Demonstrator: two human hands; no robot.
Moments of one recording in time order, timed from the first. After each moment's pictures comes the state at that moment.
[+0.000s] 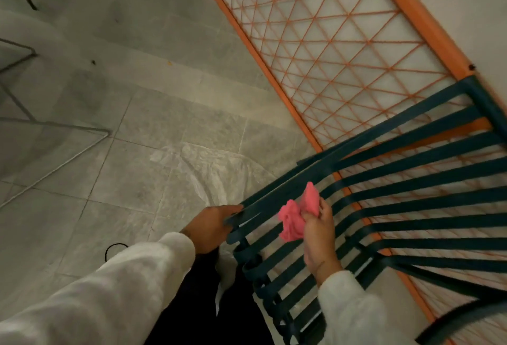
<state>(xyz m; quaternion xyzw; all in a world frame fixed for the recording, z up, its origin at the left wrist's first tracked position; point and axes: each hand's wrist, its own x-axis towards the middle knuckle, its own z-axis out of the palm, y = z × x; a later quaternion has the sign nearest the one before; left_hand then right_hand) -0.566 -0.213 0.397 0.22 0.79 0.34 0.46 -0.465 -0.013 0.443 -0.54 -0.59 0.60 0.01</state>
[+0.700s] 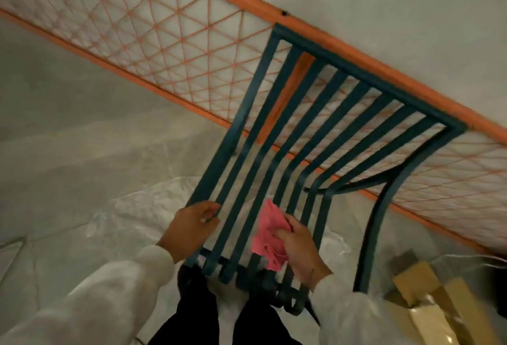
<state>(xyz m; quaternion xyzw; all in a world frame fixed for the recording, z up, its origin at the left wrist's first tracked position) -0.539 -0.091 0.461 0.31 0.77 0.29 0.47 -0.332 0.029 0.472 -0.62 -0.45 0.64 0.02</state>
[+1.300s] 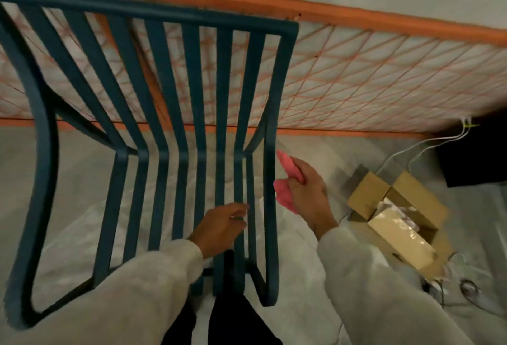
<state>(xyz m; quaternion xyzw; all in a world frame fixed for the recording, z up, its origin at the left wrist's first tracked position) -0.263 0.091 0.428 0.44 0.63 0.13 0.62 -0.076 0.174 0.472 -0.67 -0.45 0.54 0.25</state>
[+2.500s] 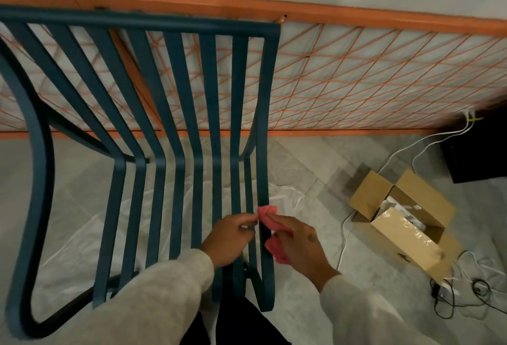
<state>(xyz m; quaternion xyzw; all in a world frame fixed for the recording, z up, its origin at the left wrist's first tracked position) -0.226 0.096 0.432 0.44 0.63 0.13 0.63 -0.053 0.107 0.455 -0.64 -0.40 0.63 0.17</state>
